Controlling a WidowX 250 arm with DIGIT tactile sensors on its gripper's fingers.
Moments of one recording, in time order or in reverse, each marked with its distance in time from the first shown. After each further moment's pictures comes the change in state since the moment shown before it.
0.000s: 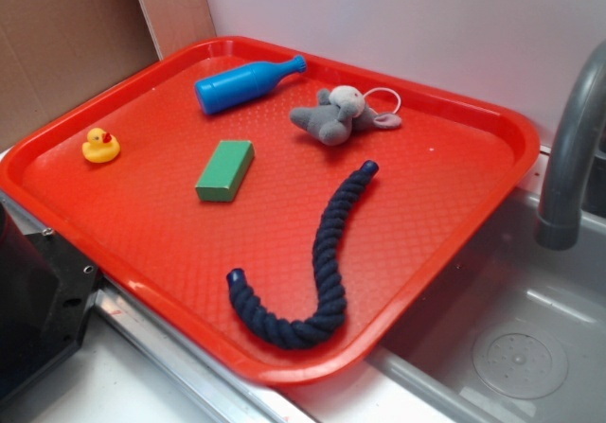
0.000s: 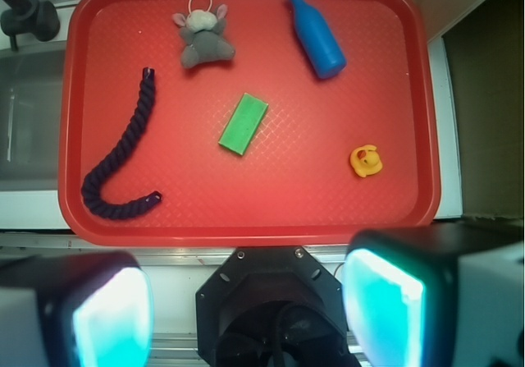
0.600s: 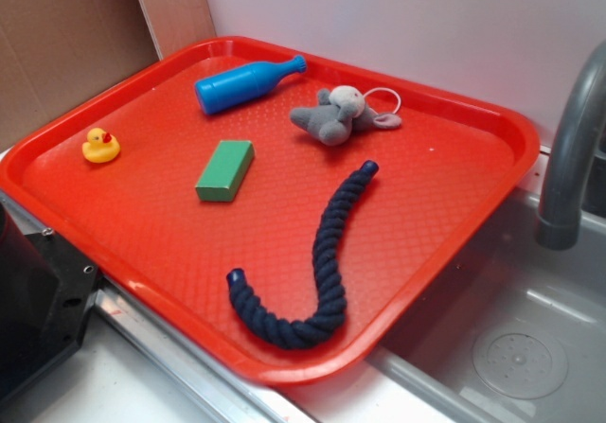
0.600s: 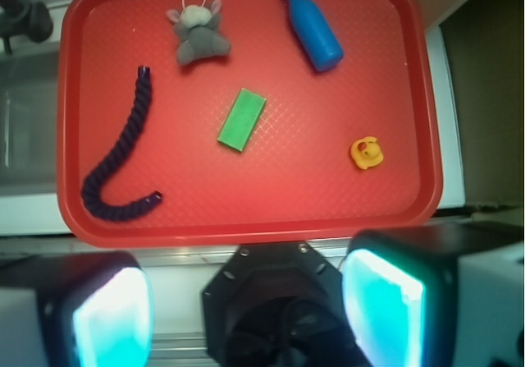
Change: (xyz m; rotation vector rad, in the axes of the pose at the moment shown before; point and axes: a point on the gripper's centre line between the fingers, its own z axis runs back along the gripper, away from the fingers) arm -0.001 -0.025 0.002 -0.041 0.010 -0.021
